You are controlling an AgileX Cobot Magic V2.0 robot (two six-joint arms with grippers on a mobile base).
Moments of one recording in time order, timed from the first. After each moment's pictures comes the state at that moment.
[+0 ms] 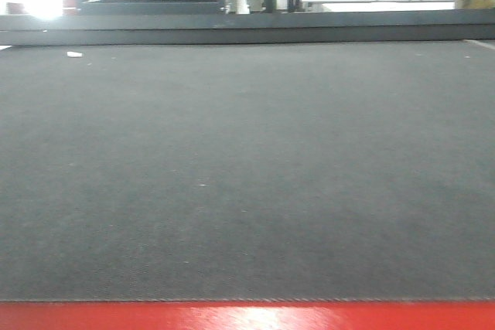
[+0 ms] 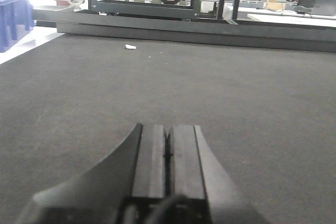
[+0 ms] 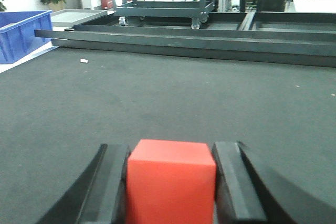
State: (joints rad) left arm -0.06 -0.01 0.03 0.00 0.01 -0.04; right arm 0.45 0.26 -0.64 -0.27 0.53 0.36
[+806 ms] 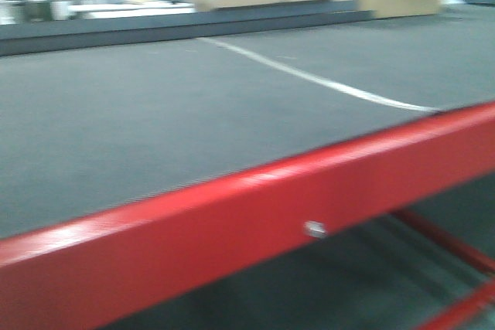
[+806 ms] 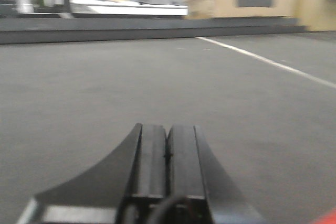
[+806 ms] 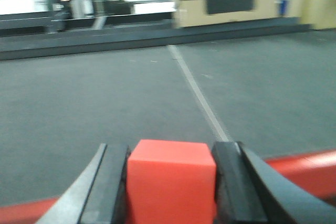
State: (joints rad) left arm -0.06 -0.01 0.03 0.00 0.01 -0.04; right arm 0.45 0.26 -0.64 -0.28 0.53 0.36
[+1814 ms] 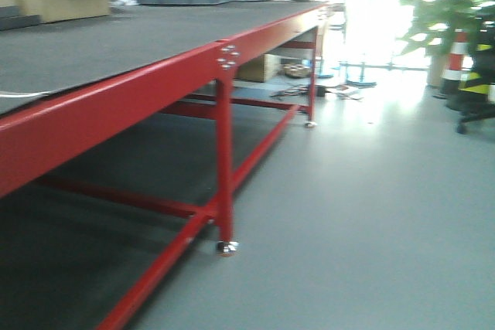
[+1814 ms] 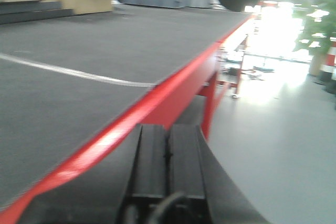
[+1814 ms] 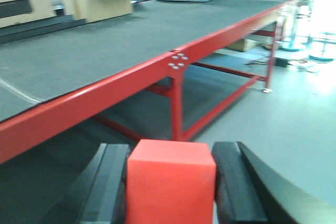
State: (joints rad) left arm -0.06 -0.01 0.03 0.00 0.01 -0.04; right arm 0.45 0.26 -0.64 -0.28 0.53 0.36
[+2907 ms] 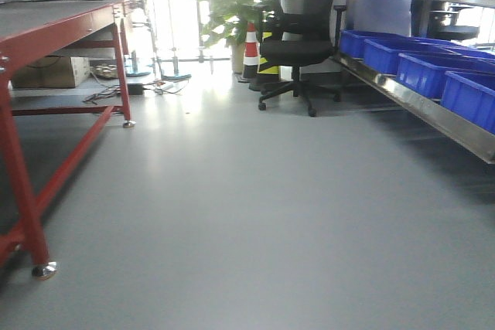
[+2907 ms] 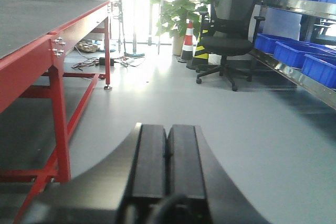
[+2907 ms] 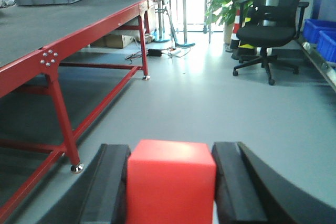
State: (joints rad) left arm -0.07 -0.01 0.03 0.00 0.01 -0.04; right arm 0.45 0.26 -0.64 -0.28 0.53 0.36
